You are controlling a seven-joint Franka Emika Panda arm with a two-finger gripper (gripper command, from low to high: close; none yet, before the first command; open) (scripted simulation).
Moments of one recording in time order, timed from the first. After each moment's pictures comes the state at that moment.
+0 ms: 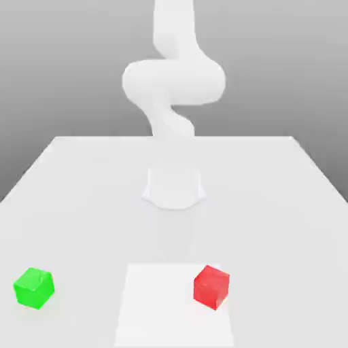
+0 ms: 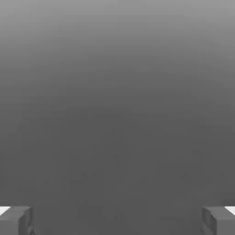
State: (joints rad) arm 0.02 -0.71 0.01 -2.35 -0.03 2.35 0.74
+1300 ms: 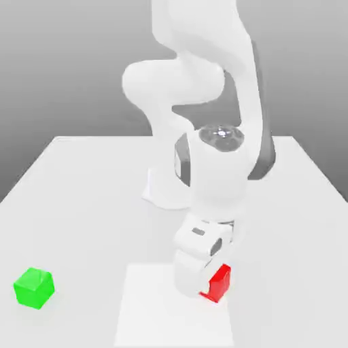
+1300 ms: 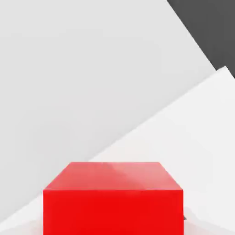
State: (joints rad) arm 0.16 0.10 0.02 -2.72 0.00 2.83 0.01
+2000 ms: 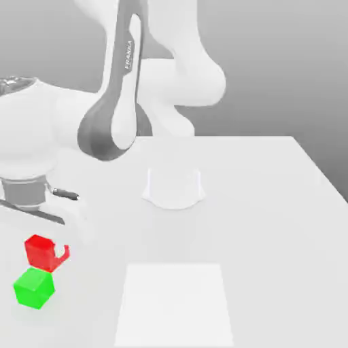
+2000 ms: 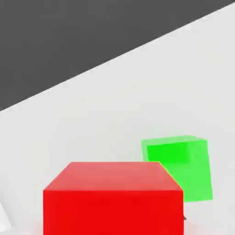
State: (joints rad) arm -0.31 0.11 -0.30 -2.51 0.07 2.62 0.77
